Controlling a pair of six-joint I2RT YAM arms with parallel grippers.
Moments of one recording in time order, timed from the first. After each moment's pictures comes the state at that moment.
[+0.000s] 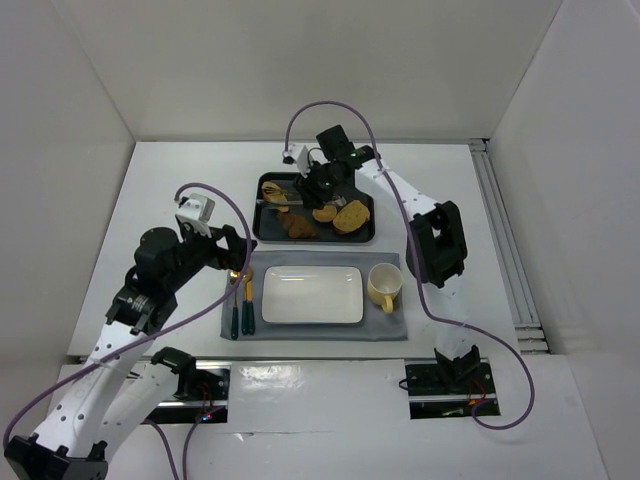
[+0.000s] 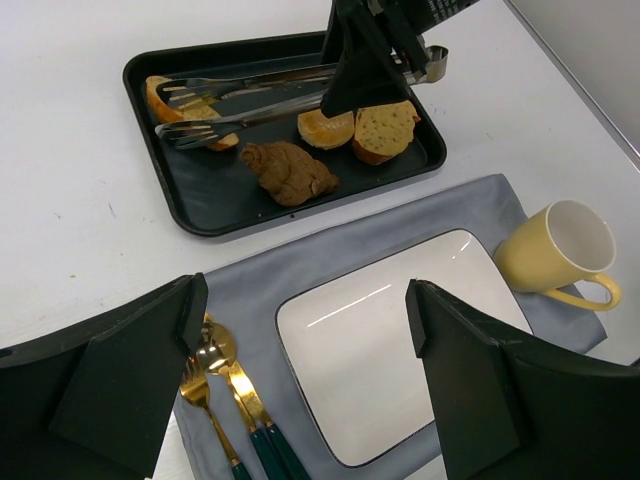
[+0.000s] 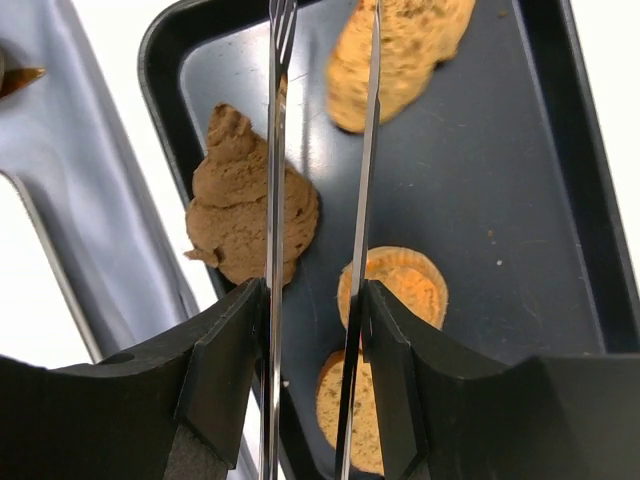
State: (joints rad) left arm -0.31 0.68 0.71 -0.27 0.19 -0.21; right arm 0.53 2.19 1.99 -0.71 -0.45 -0.53
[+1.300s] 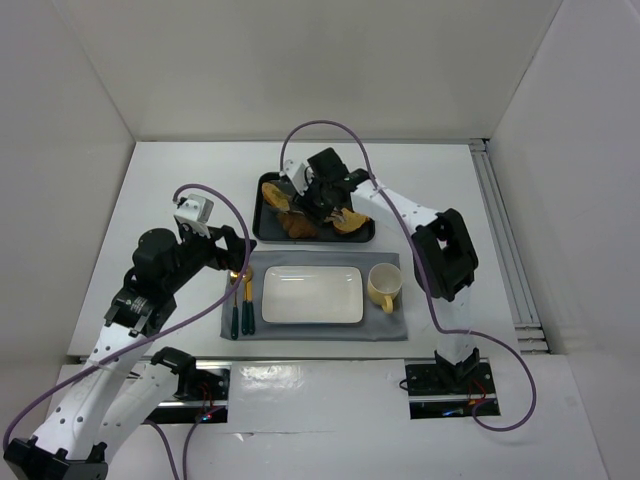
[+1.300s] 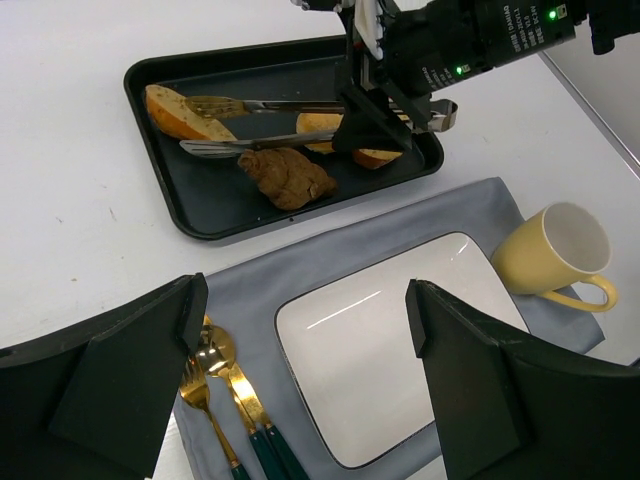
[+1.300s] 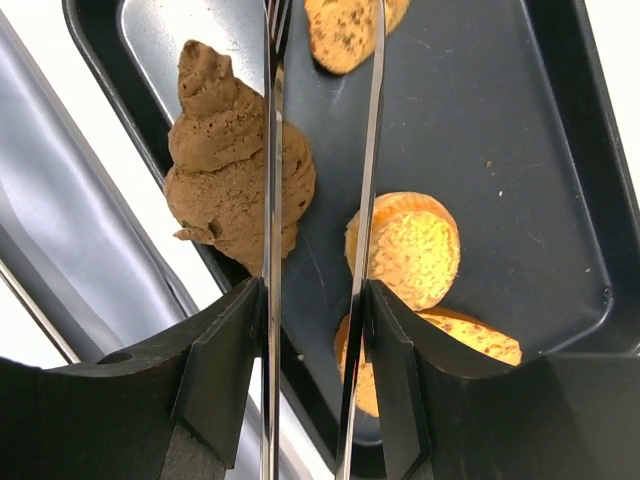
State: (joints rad) left arm -0.31 0.66 0.71 -0.27 0.19 -0.21; right arm 0.61 2.04 1.69 -0.51 -0.16 -0.45
